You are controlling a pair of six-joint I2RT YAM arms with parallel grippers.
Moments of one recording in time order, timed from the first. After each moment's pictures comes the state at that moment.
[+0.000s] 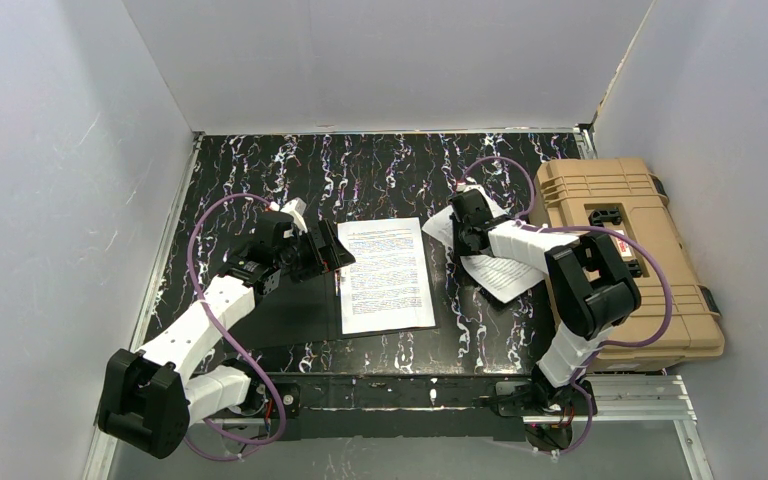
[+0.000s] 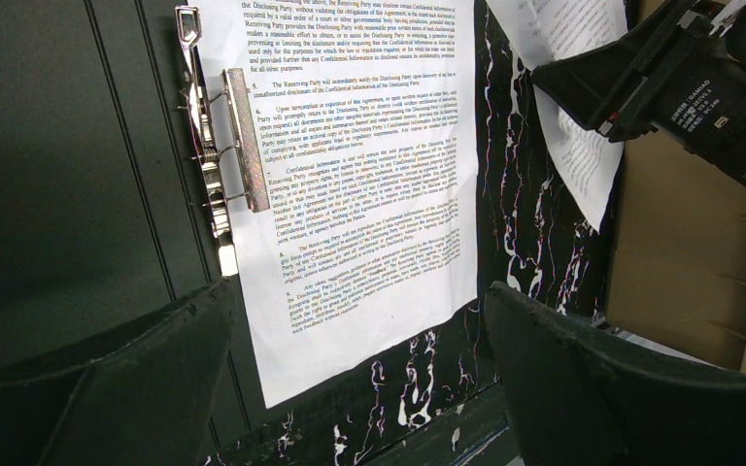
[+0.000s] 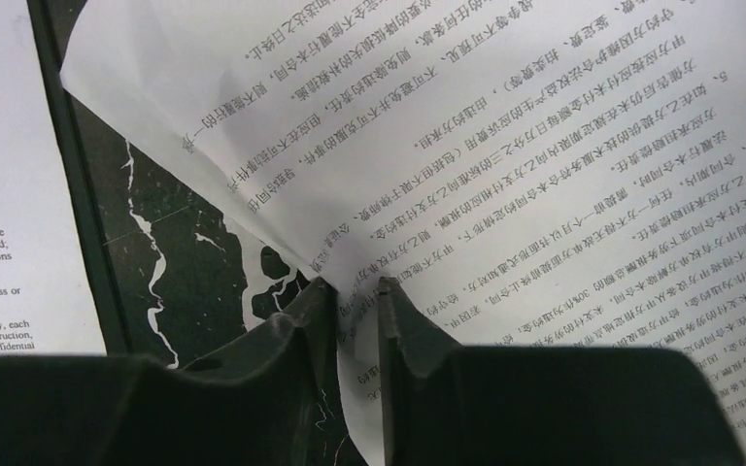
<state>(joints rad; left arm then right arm) -0.38 1.10 0.70 -0.31 0.27 -0.67 0.48 1.72 0.96 -0.23 0.22 0.33</state>
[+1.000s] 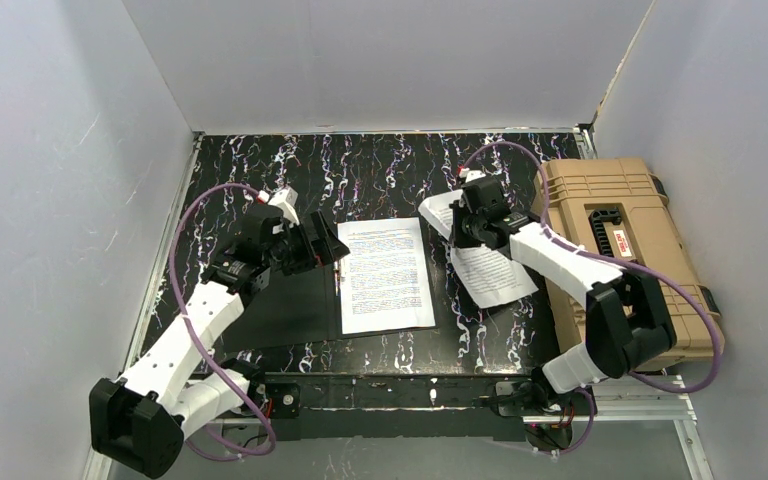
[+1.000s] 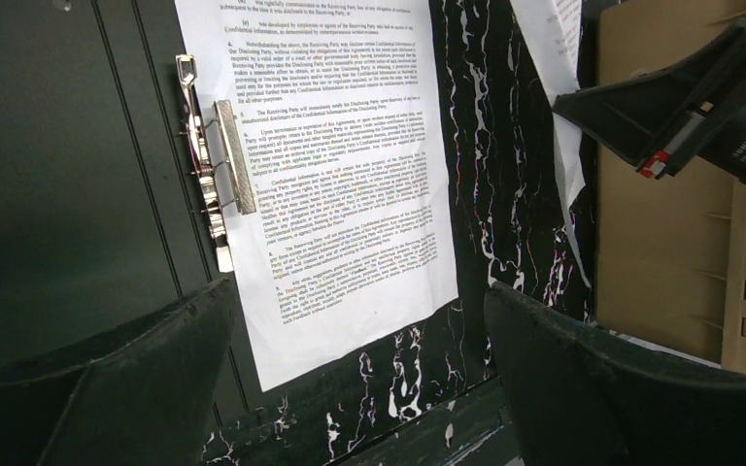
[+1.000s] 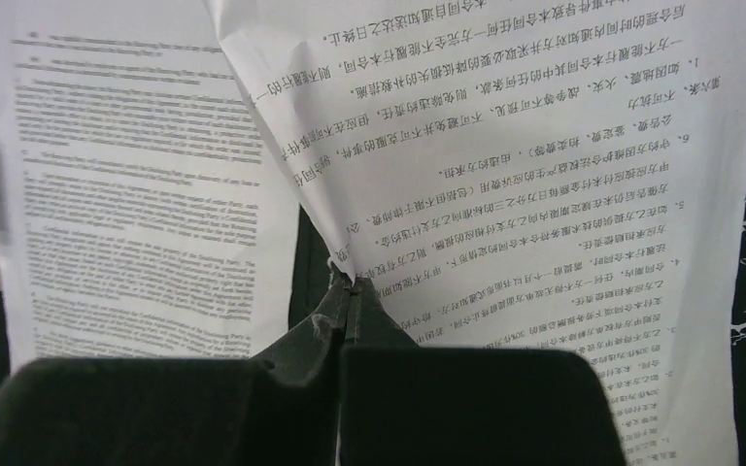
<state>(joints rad) -0.38 1.01 0.78 -0.43 0.24 -0.64 0.50 1.50 0.98 -0.34 0.02 0.33</state>
